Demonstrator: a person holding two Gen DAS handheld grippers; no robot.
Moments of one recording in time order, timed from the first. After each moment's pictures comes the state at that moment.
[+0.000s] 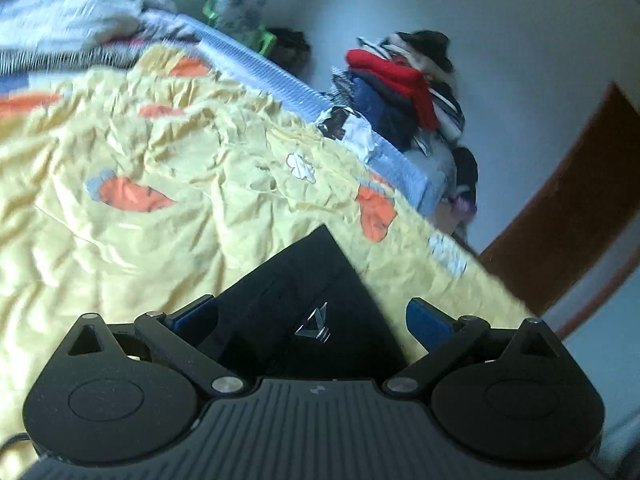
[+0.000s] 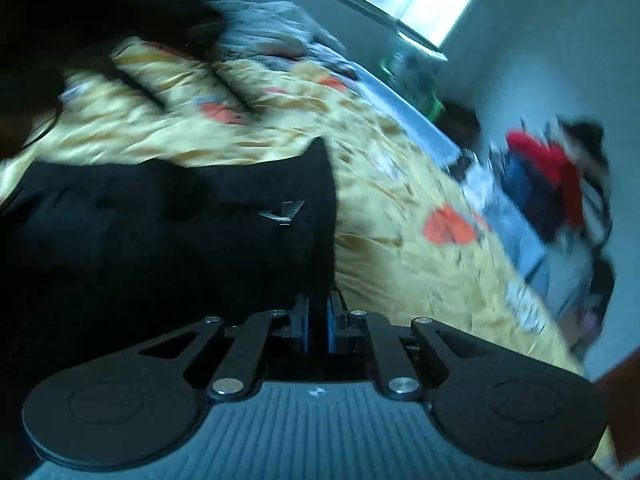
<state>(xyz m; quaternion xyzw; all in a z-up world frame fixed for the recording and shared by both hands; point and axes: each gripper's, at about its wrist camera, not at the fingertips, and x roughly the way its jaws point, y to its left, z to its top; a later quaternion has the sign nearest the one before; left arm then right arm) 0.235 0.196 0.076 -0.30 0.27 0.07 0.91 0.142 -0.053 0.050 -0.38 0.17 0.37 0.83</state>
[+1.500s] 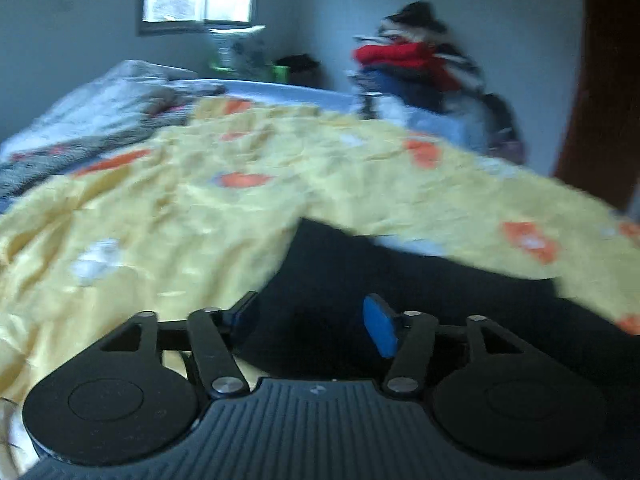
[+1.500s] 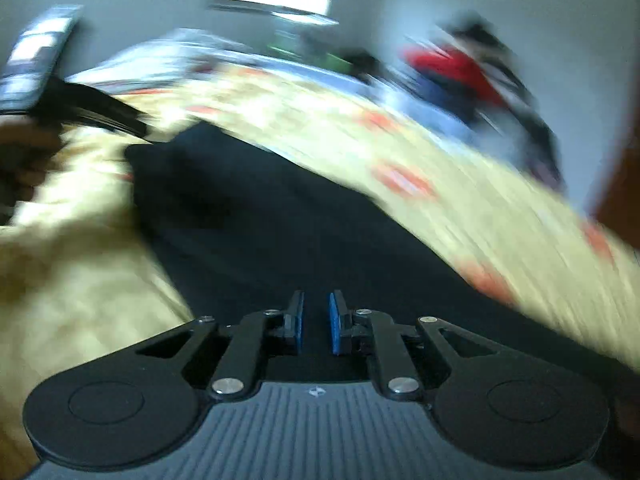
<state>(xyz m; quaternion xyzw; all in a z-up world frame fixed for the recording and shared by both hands) 0.072 0.146 0.061 -0.08 0.28 0.12 0.95 0.014 -0.229 0.040 -0.12 0.32 0.22 0.91</state>
